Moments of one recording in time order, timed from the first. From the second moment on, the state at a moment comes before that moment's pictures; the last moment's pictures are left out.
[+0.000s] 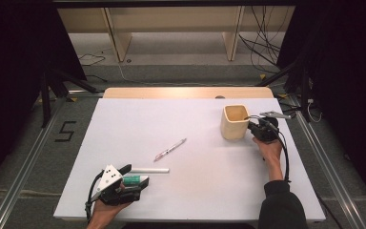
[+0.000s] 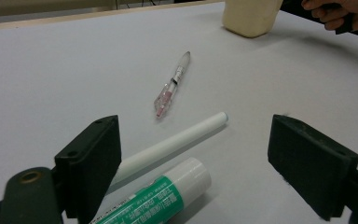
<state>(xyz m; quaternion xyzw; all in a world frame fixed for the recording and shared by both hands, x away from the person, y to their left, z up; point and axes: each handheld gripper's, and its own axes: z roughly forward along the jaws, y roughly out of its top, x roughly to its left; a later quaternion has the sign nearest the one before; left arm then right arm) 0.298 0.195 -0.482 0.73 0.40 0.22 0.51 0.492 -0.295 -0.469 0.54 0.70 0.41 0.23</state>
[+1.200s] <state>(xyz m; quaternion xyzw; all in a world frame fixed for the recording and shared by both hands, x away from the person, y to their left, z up) 0.299 0.194 -0.481 0.73 0.40 0.22 0.51 0.510 -0.212 -0.477 0.52 0.73 0.40 0.20</state>
